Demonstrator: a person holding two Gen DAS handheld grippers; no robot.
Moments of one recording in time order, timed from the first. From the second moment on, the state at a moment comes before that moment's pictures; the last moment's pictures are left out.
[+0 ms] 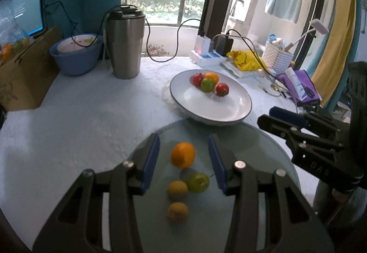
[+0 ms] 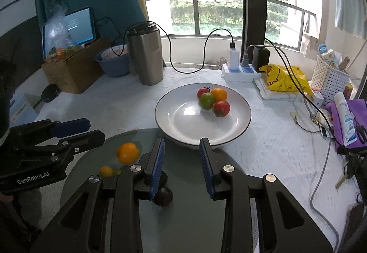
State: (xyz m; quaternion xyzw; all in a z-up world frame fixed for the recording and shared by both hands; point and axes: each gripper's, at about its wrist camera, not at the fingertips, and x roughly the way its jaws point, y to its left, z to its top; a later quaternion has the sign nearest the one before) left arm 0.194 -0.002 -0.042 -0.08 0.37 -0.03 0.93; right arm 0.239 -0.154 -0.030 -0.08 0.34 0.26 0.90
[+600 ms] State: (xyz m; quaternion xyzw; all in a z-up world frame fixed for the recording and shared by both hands) left arm 0.161 -0.005 -0.074 -0.09 0.39 -0.03 0.92; right arm 0.211 -0.150 -0.057 -0.08 0.37 0.26 0.89
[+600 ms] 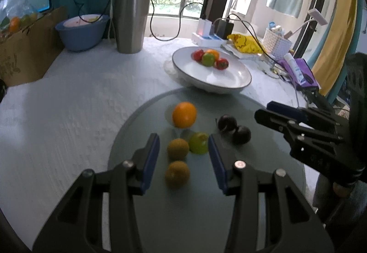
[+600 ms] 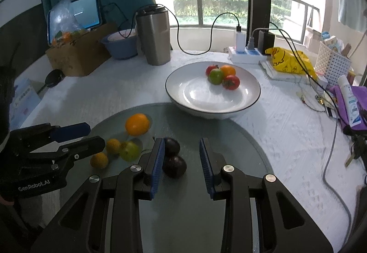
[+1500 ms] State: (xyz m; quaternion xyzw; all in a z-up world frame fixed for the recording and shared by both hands) left arm 0.159 -0.009 -0.108 -0.08 0.42 -0.03 0.90; right arm 0.221 -0.140 -0.096 -0.08 0.41 0.28 0.86
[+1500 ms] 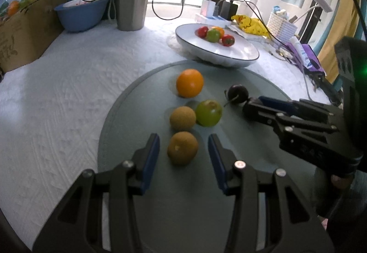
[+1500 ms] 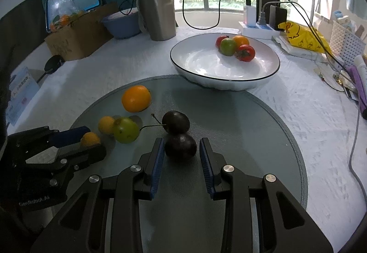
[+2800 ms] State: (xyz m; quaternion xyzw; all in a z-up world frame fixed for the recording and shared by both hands) left arm 0.147 -0.040 -0.077 -0.04 0.38 -0.07 0.92; right arm 0.208 -0.157 -0.063 -0.08 0.37 0.28 0.88
